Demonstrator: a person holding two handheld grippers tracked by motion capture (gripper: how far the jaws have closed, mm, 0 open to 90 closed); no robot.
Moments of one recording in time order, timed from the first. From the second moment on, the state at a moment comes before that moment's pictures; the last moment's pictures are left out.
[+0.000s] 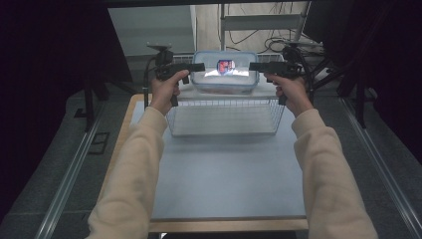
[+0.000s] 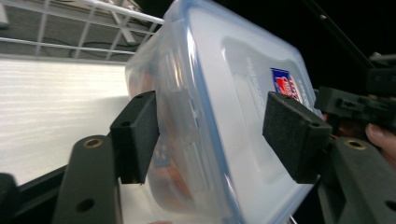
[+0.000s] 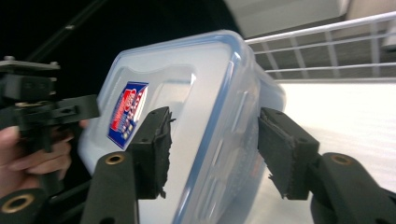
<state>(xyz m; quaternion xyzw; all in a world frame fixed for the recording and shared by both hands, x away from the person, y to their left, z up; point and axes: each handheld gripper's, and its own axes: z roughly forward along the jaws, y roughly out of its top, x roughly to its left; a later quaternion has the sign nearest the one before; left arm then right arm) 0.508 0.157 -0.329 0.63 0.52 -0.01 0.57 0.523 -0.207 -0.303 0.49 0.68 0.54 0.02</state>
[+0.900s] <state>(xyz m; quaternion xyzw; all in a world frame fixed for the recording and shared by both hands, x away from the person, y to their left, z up) 0.420 0.160 -0.316 0.67 0.44 0.08 0.59 0.446 -0.229 -0.306 0.40 0.72 0.55 0.12</state>
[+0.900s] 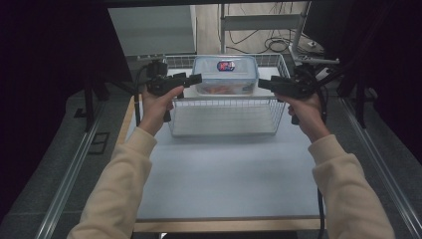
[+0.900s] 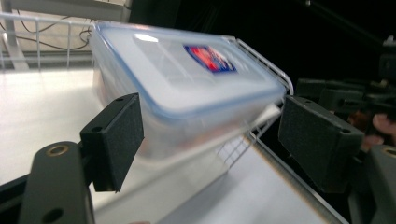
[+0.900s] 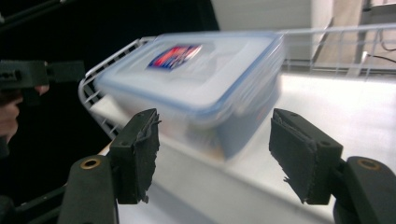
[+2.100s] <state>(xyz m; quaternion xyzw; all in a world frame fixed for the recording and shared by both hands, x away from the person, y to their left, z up) 0.282 0.161 -0.472 0.75 0.41 0.05 0.51 0.311 -0.264 -0.465 0.34 0.80 0.49 0.09</state>
